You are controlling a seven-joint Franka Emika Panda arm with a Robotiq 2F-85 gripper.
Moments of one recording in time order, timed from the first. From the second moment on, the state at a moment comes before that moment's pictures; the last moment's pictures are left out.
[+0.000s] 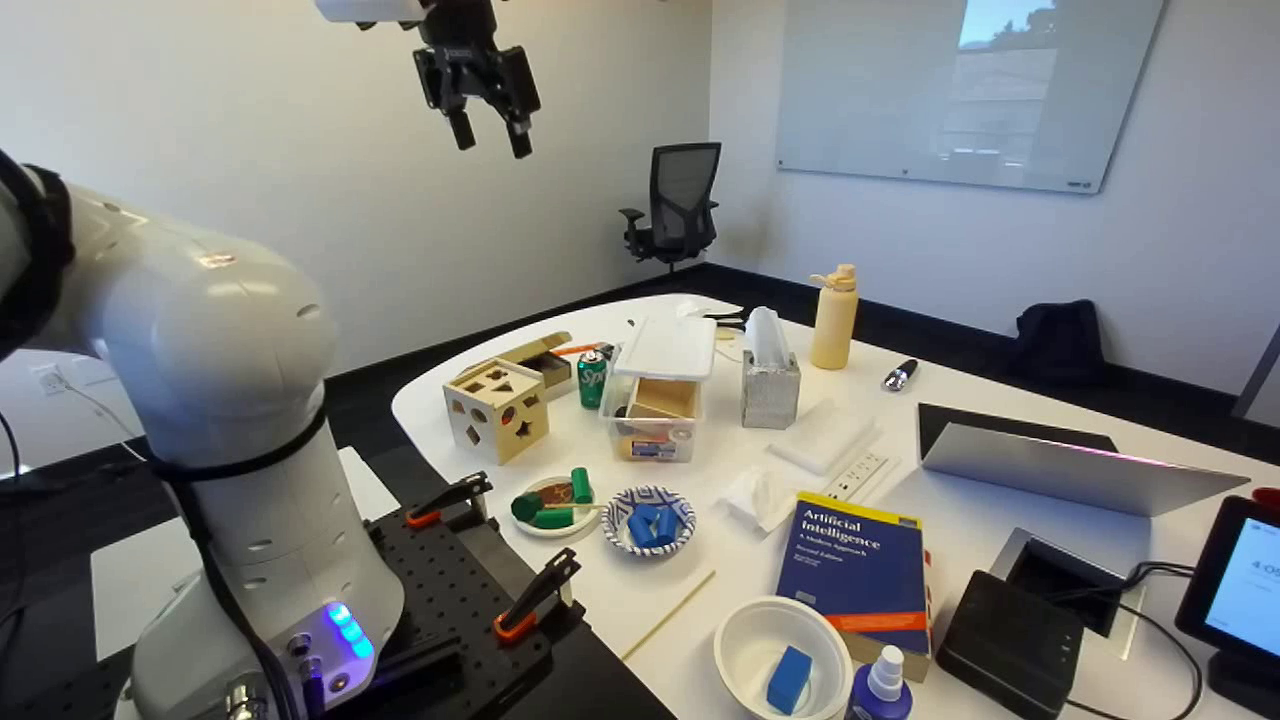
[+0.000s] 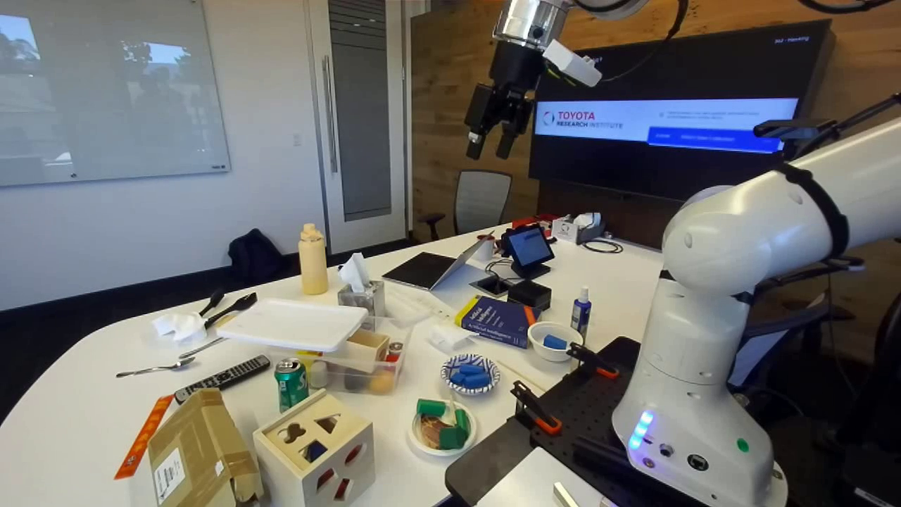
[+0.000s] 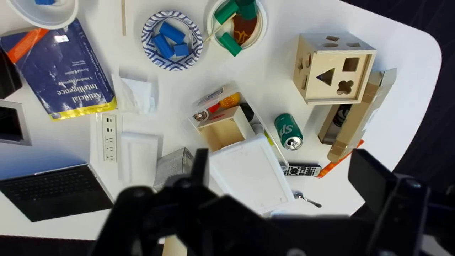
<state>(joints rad) 0.17 -0.97 0.08 -2.60 0.12 1.91 0.00</state>
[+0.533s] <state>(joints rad) -0.06 -0.78 -0.13 -2.64 0.00 2.13 0.00</state>
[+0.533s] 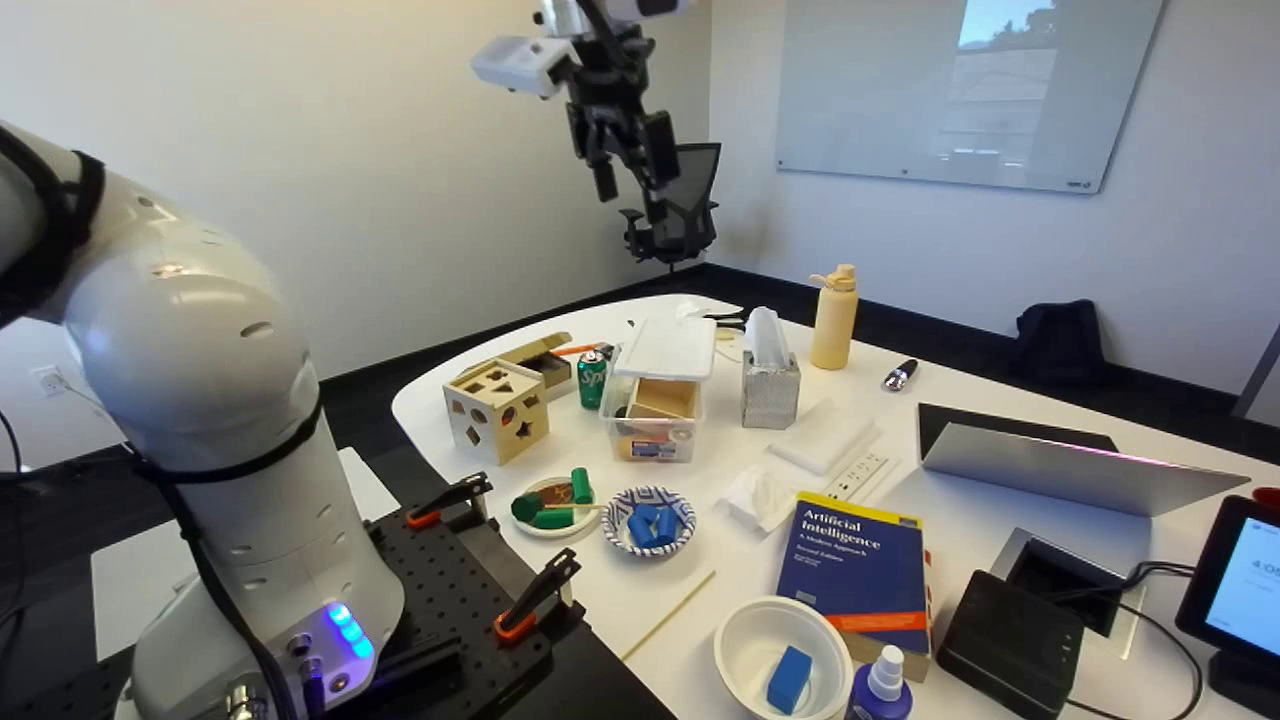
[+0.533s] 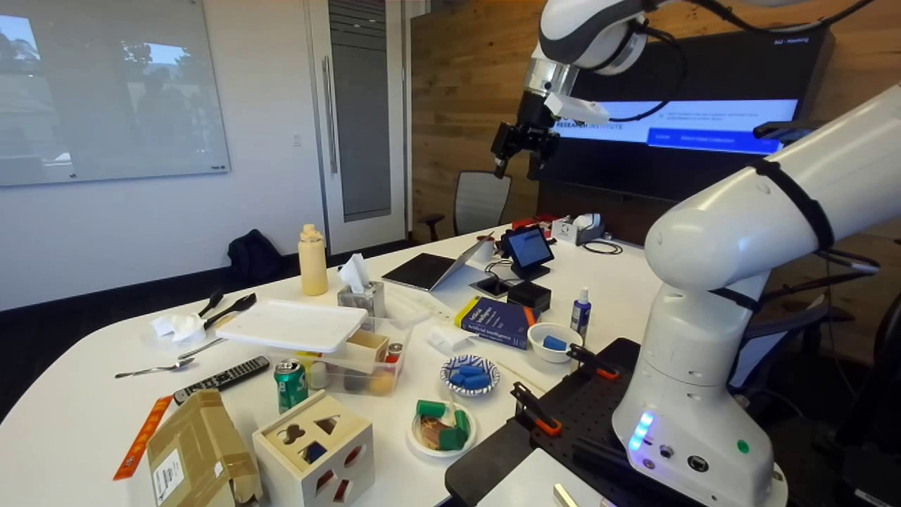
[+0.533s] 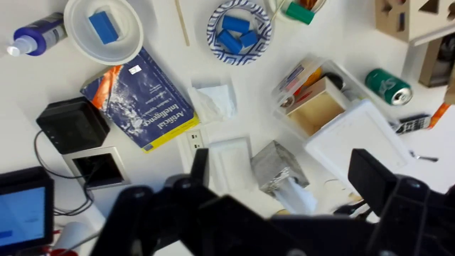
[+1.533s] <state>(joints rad) -0.30 0.10 -0.49 -2.22 0.37 2.58 -0.18</state>
